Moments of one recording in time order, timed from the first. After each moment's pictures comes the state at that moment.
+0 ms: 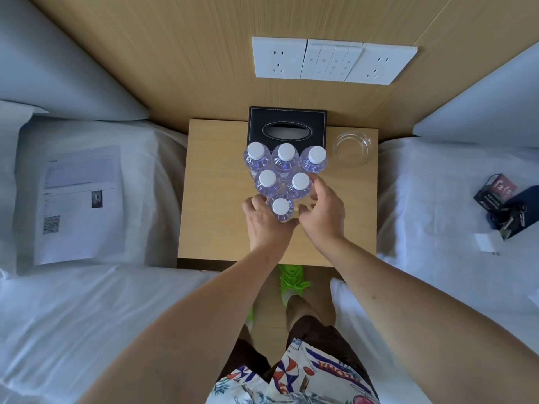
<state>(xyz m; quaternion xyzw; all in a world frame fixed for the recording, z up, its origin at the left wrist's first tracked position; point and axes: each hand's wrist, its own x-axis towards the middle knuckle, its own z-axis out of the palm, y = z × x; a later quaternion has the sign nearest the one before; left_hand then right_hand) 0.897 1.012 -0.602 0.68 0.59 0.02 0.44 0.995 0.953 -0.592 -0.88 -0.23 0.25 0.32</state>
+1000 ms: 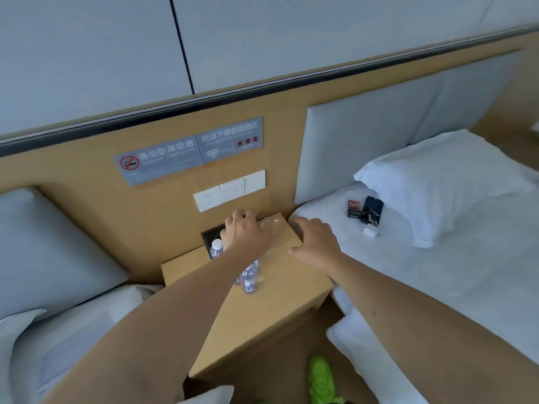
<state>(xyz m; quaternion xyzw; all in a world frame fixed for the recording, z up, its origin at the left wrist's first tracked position) 0.876 1.022 -0.356 0.94 0.22 -0.02 0.25 0.920 0.850 -0.365 -0.96 -0.16 0.14 0.20</state>
